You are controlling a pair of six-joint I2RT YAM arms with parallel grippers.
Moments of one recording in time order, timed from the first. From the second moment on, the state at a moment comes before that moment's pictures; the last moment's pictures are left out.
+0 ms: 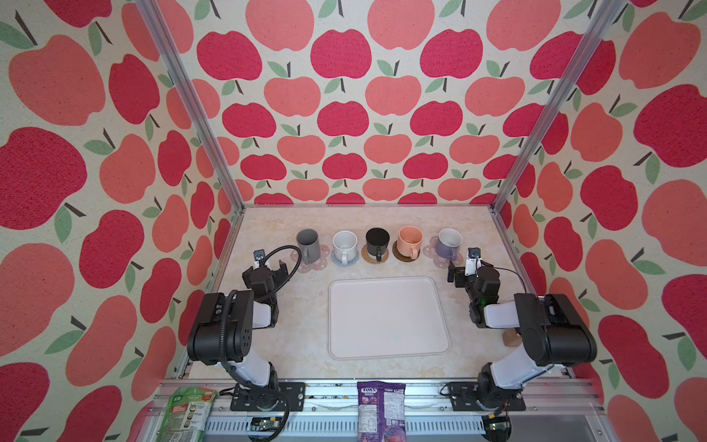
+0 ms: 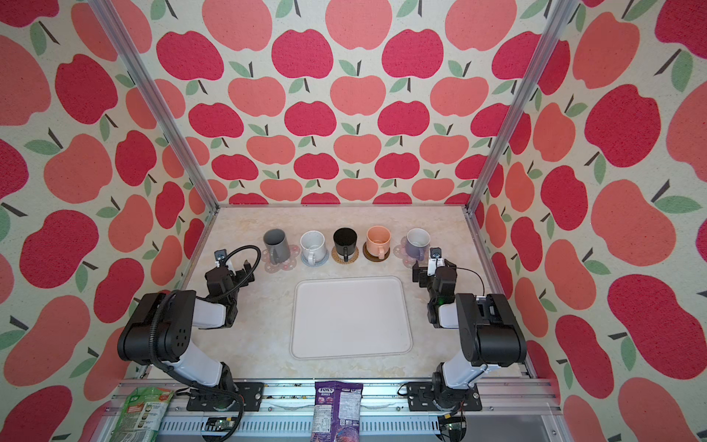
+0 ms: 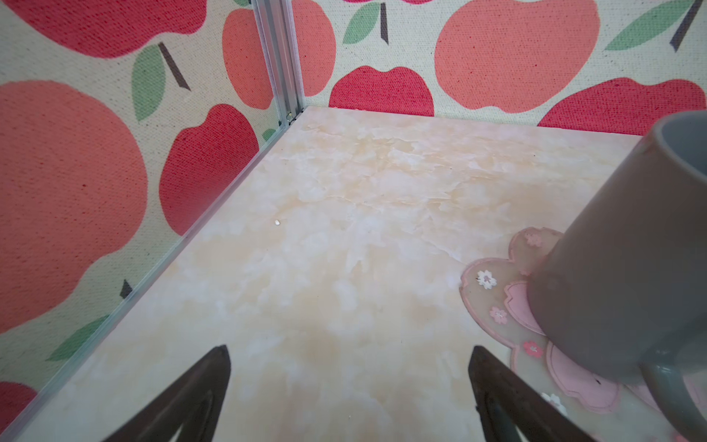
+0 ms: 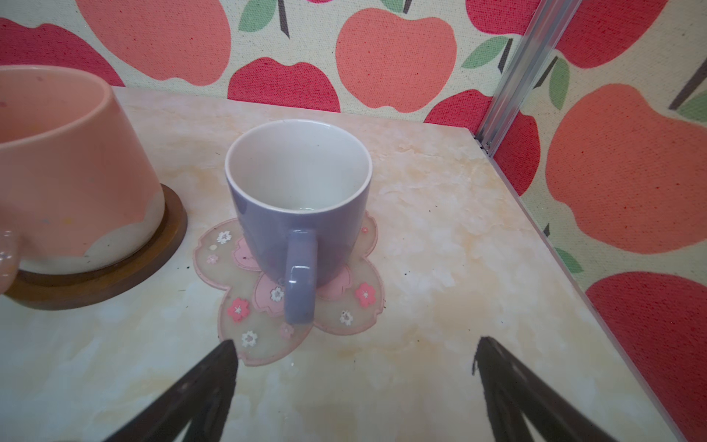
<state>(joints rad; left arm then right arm) 0.07 1.62 0.37 0.92 -0.20 -0.04 0.08 1.59 0.36 0.93 0.10 -0.13</state>
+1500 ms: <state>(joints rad) 0.07 1.62 0.37 0.89 -0.19 -0.04 0.08 1.59 0.34 0.96 0.20 -0.10</state>
